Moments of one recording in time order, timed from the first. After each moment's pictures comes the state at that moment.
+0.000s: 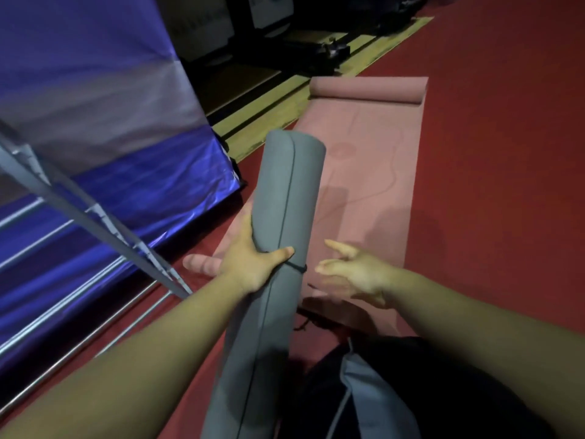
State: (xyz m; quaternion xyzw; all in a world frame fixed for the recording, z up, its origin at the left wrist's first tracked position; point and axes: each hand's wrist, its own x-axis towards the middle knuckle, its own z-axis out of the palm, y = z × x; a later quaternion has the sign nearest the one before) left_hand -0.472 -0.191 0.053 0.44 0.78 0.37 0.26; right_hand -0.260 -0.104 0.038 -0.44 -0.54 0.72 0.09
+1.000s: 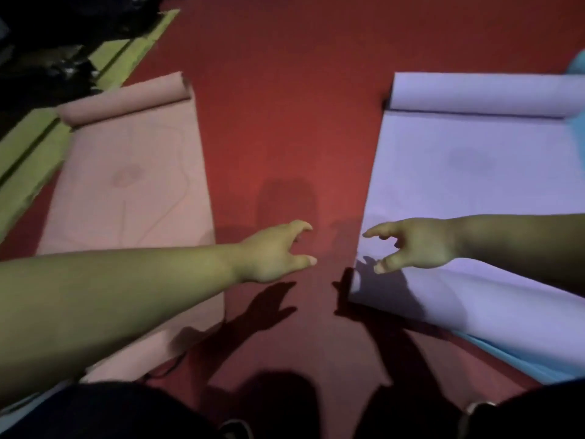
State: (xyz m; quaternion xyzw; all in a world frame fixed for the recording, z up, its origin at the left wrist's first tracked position) left_hand -0.067 -0.047 0.043 0.83 0.45 -0.07 0.32; right_hand 0.201 -0.137 -0.100 -0.60 -0.70 0.39 0.01
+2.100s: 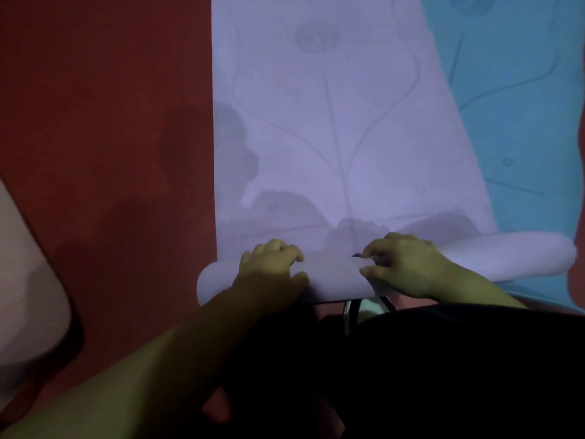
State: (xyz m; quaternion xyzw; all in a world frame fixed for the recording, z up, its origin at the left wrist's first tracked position) left_hand 0.138 -0.218 -0.129 0.85 0.38 -0.21 0.31; right_hand 0.365 -0.364 -0.123 -0.81 -0.48 0.35 -0.03
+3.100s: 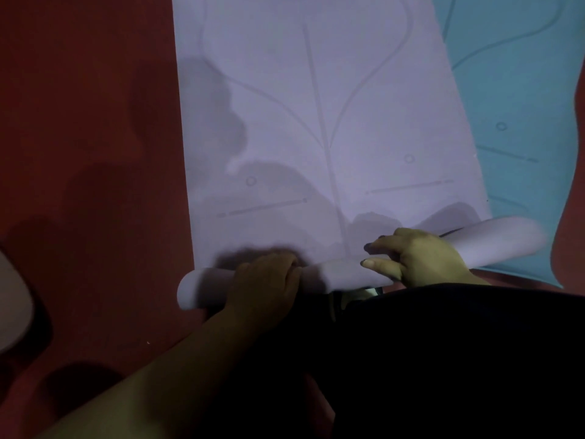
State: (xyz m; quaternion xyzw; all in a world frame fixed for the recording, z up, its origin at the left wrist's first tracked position) left_hand 0.129 -0.266 -0.153 0.86 0.36 -0.16 0.32; right_hand 0.379 -0.422 -0.156 -0.82 -0.50 0.29 0.01
